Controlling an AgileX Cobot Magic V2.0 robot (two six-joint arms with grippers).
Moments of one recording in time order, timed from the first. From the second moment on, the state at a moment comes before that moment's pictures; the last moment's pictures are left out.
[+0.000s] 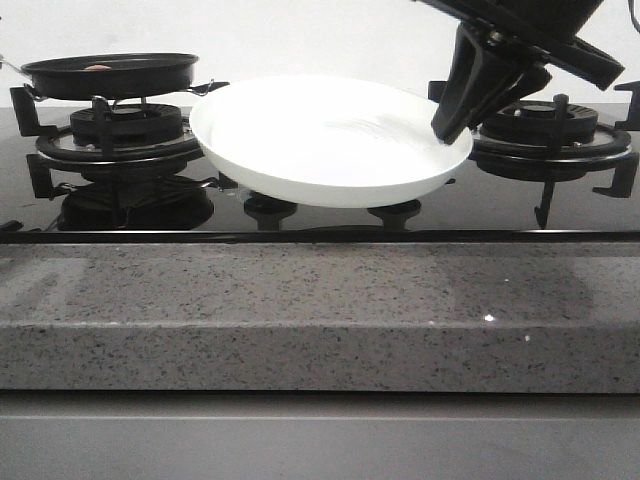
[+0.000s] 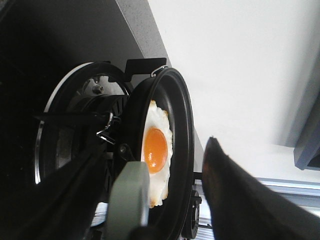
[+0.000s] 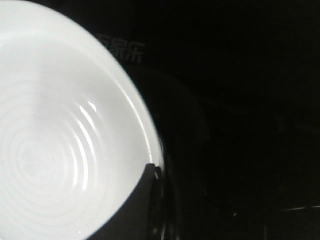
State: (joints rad) left arm 0.41 1.86 -1.33 -1.53 1.08 0.54; right arm 0.26 1.63 -1.32 0.46 0.87 -0.09
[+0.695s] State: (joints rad) left arm 0.41 1.86 -1.33 -1.47 1.10 0.54; right arm 0.26 1.63 -1.32 0.46 0.87 -0.09
